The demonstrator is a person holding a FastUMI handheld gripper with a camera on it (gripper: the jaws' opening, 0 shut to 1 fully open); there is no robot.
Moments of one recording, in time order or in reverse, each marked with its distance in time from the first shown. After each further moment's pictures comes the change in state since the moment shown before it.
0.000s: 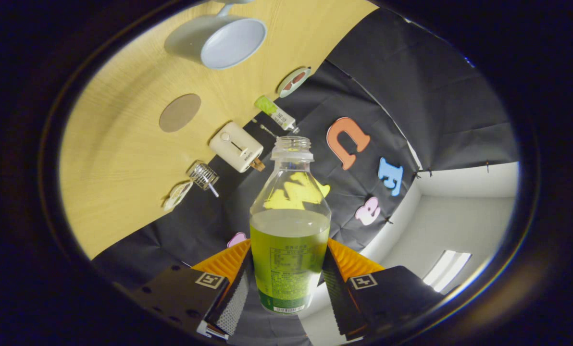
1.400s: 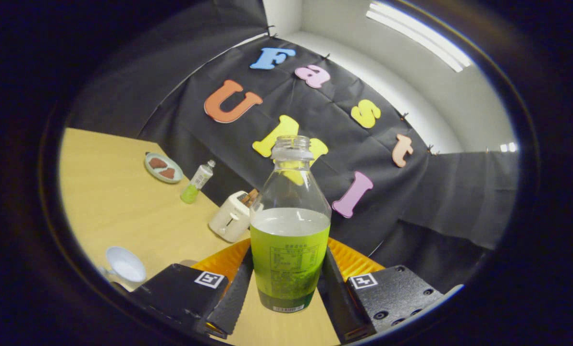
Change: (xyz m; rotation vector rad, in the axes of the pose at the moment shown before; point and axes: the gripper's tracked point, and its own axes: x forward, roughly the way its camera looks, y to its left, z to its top) arm 0.023 0.012 -0.007 1.623 0.246 0.385
